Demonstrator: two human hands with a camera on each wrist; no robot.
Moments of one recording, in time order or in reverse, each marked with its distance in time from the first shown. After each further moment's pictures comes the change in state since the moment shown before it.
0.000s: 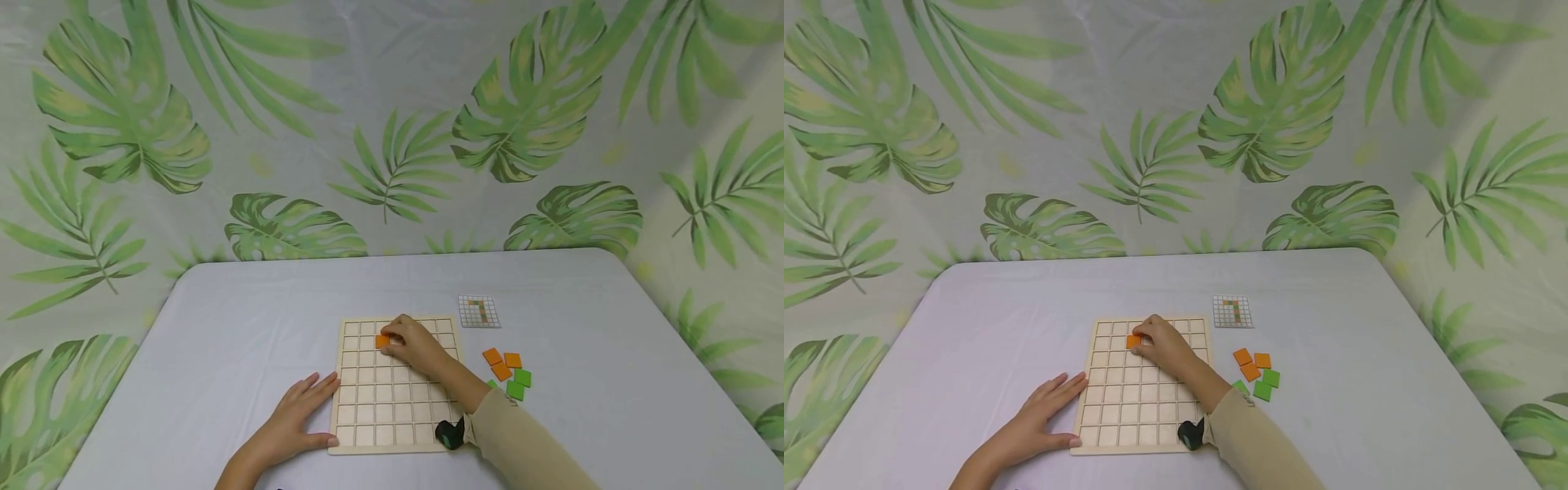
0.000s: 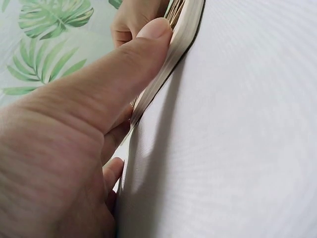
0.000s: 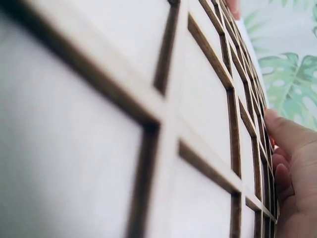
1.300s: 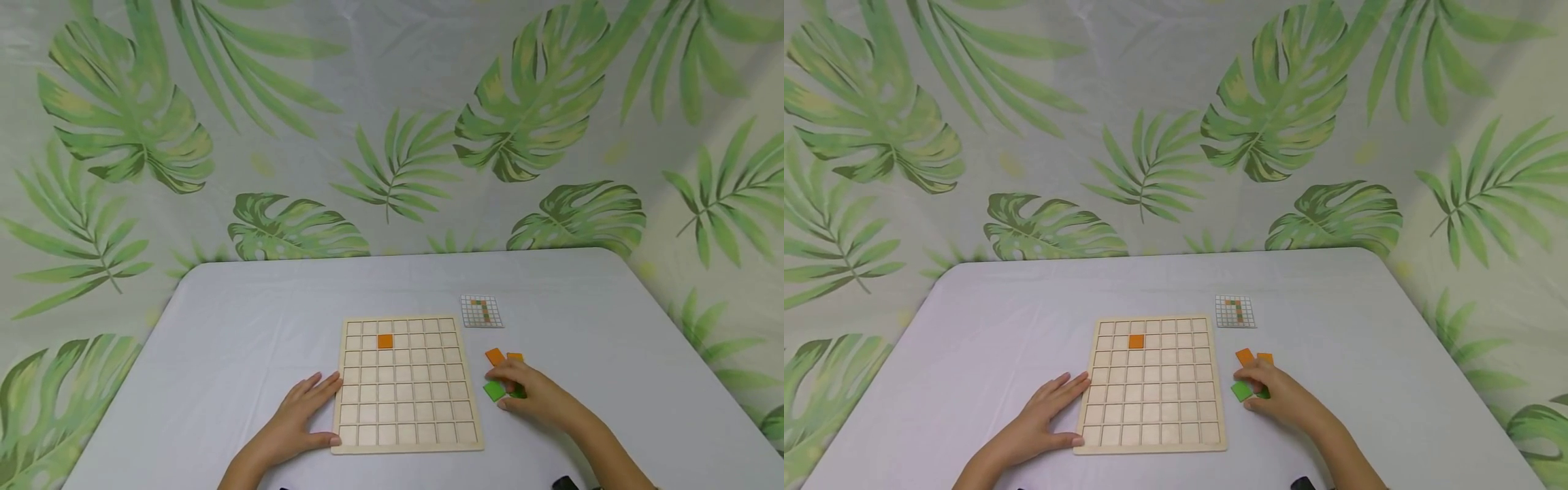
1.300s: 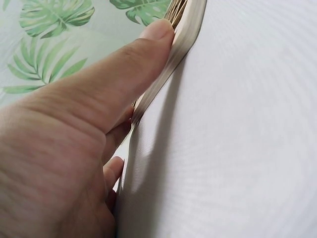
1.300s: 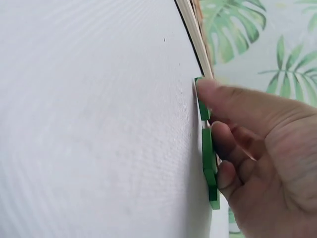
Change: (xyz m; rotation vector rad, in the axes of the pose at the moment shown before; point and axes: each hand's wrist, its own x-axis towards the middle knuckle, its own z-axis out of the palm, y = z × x) left_hand 0.000 0.000 0.000 -0.002 -0.008 -0.015; right_hand -0.156 0.049 -0.097 -0.057 -0.108 0.110
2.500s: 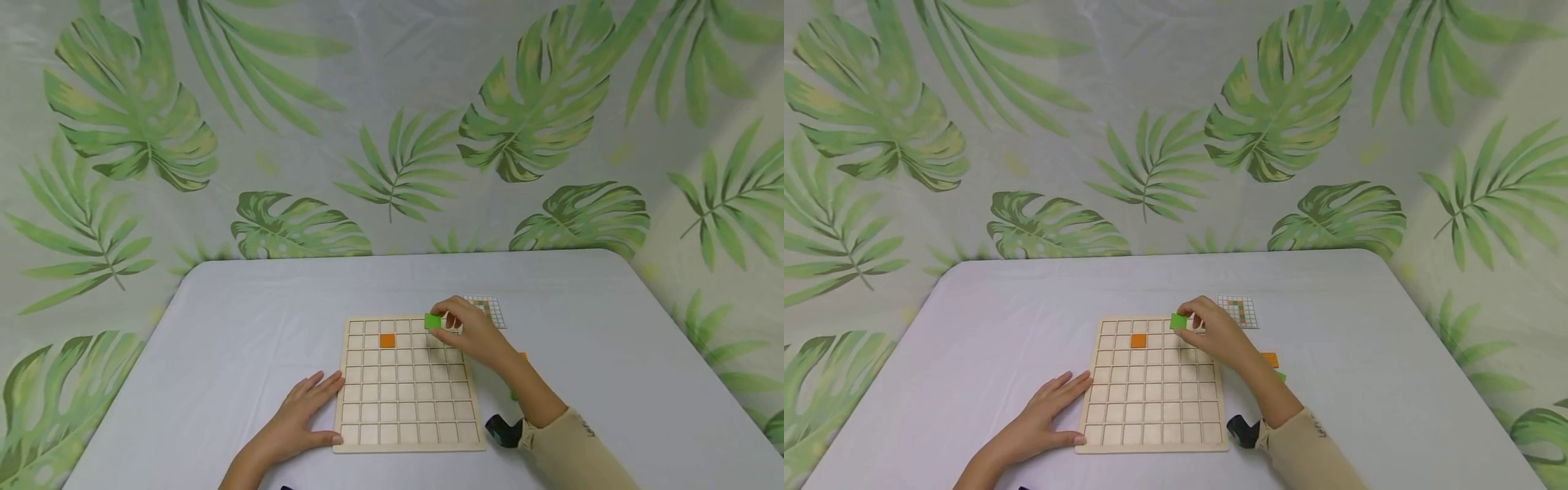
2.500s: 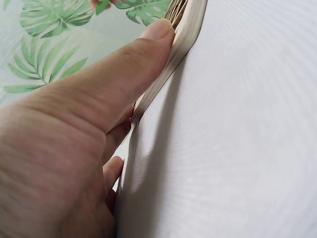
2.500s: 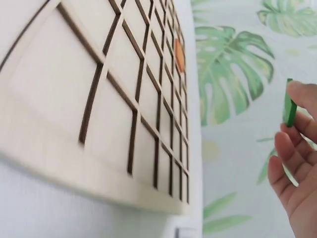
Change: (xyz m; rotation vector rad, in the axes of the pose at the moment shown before) left_hand 0.000 0.000 0.000 -0.005 -0.002 -0.004; right_hand 0.108 -0.067 0.000 -0.018 0.286 -0.278
